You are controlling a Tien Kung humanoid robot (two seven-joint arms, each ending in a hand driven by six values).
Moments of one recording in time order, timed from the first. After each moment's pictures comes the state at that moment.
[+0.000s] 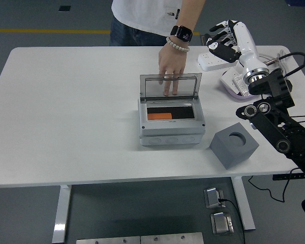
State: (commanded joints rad) left arm 0.09 0.25 -0.85 -0.18 1.07 0.05 0.11; right arm 0.64 -0.28 0.98 1.17 -1.54 -0.46 -0.08
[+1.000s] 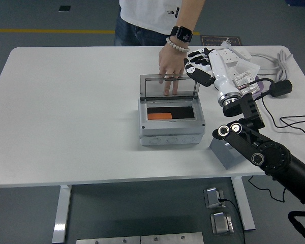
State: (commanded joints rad) left arm 0.08 0.24 -0.84 -0.18 1.06 0.05 0.11; right arm 0.63 -0.21 0.80 1.10 -1.45 -0.53 -0.07
